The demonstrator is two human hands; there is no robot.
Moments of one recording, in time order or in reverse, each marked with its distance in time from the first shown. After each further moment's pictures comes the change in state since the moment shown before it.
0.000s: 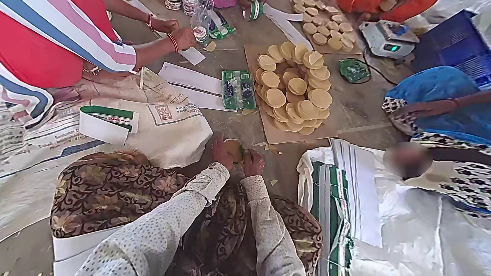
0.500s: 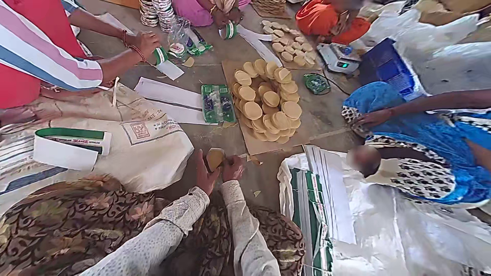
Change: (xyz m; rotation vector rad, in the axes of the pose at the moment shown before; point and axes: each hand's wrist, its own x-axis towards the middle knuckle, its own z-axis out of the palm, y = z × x) left_hand -0.004 -0.036 0.028 -0.456 0.198 0.329; right_hand 0.023 -0.012 0.017 -0.034 0.129 0.046
